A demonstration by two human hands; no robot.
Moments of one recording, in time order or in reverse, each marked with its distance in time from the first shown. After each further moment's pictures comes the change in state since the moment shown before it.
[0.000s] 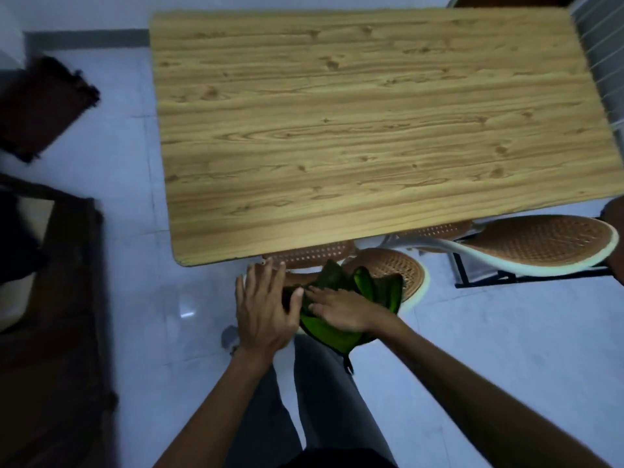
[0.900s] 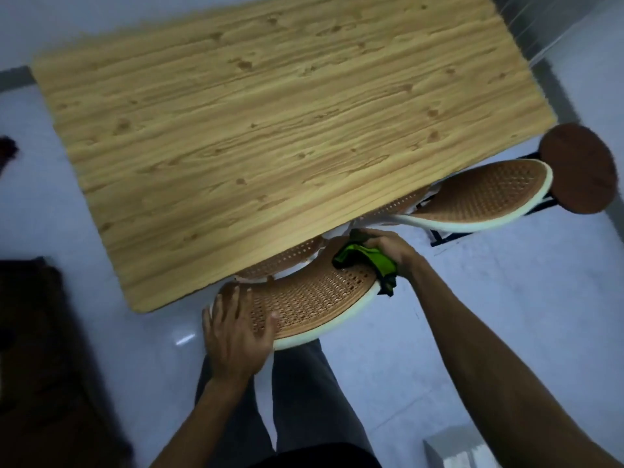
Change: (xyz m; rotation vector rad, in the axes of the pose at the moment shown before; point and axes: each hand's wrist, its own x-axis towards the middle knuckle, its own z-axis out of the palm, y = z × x) left_hand 0.004 -0.001 -0.003 0.195 -0.084 0.106; right_hand -0.013 0.177 -0.043 1.211 0.667 0.349
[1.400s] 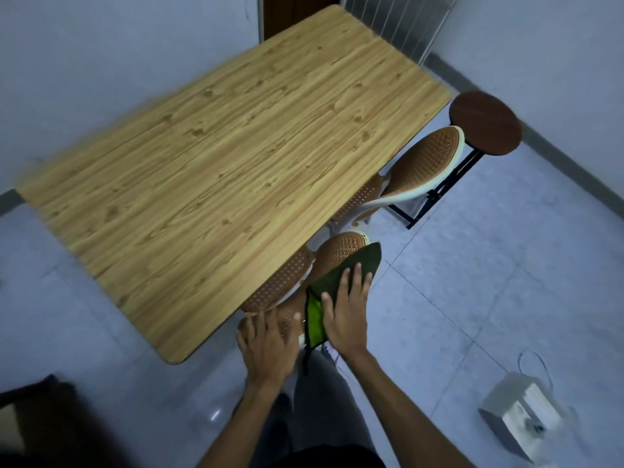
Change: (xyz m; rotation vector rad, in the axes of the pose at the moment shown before) left_hand 0.003 -0.013 -0.014 -0.090 -0.205 0.138; right_hand -0.139 0.069 0.187 -0.344 0.697 -0.249
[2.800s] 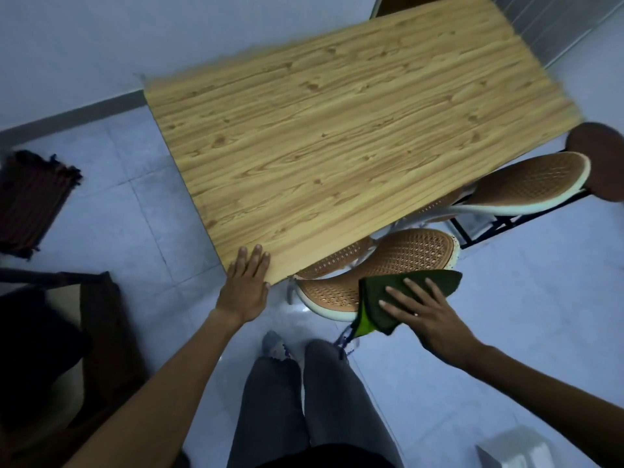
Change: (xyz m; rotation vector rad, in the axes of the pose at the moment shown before) left_hand 0.050 -0.182 -0.063 0.195 -0.161 0.190; right_hand 0.006 0.026 -0.062 -0.799 -0.466 -1.002
